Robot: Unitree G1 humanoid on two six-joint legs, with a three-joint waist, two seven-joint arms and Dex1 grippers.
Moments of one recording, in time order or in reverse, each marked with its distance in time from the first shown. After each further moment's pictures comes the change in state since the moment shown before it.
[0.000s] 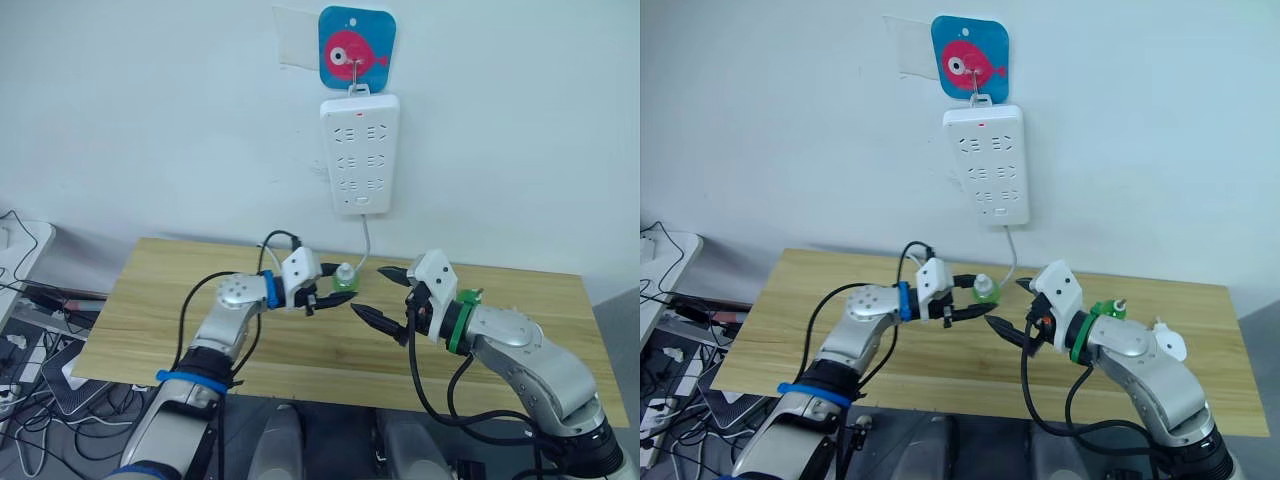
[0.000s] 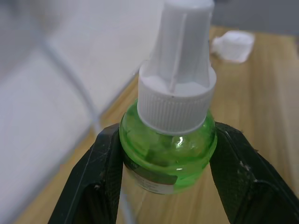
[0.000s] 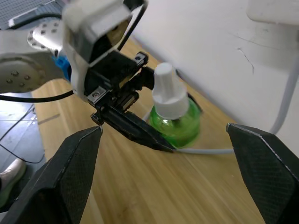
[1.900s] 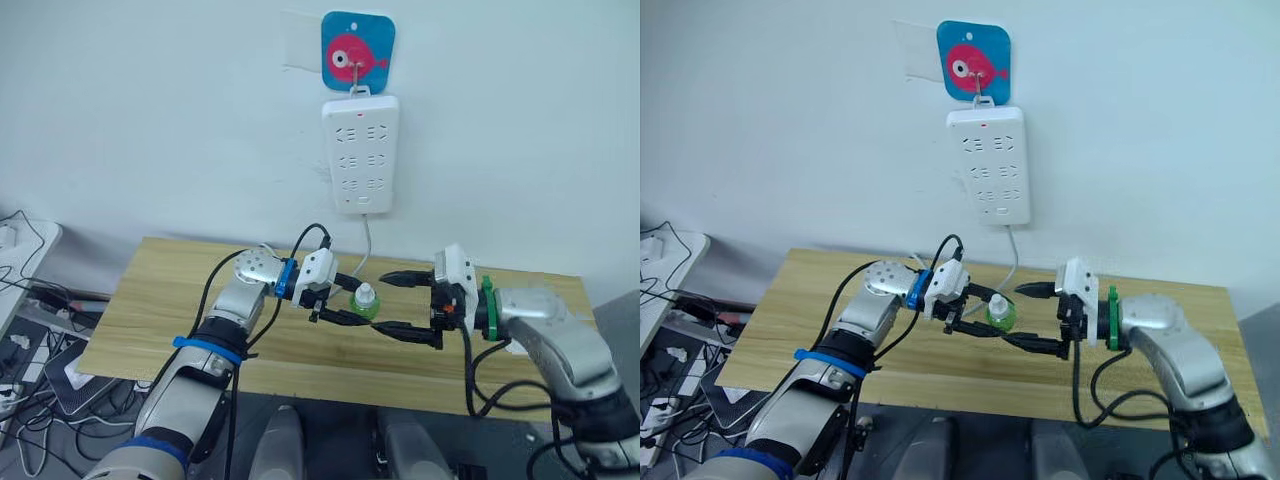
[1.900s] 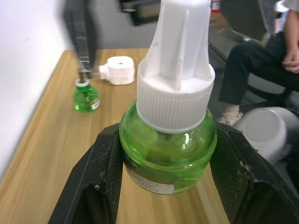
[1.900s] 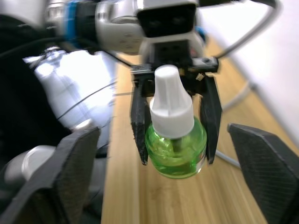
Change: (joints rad) left arm -0.136 -0.004 -0.054 0.120 -0.051 -0.030 -0.377; right arm -0.066 -0.097 -0.090 0.179 0.050 -0.172 0.472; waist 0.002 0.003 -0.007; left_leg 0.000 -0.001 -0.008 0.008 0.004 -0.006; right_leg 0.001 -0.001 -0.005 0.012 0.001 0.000
